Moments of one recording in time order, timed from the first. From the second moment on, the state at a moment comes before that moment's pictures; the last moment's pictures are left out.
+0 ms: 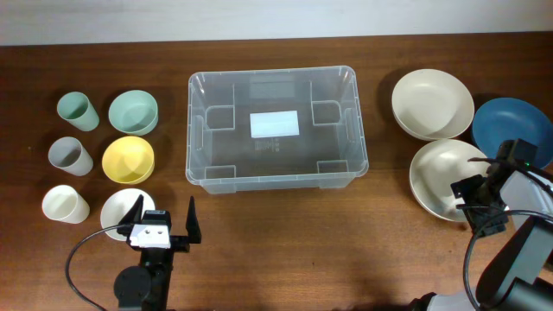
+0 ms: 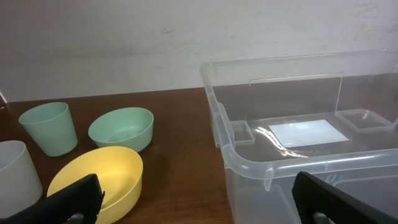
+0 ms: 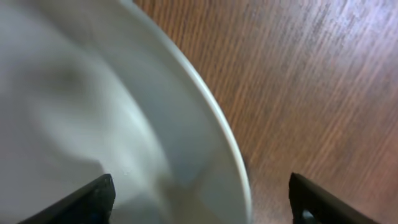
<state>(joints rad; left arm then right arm) -0.01 0.01 0.01 -0.07 0.03 0.05 -0.55 1.66 0.95 -0.78 0.08 0.79</state>
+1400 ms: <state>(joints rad) -0.01 0.01 0.01 -0.07 0.03 0.05 -0.56 1.62 0.89 -0.77 0.02 0.81</state>
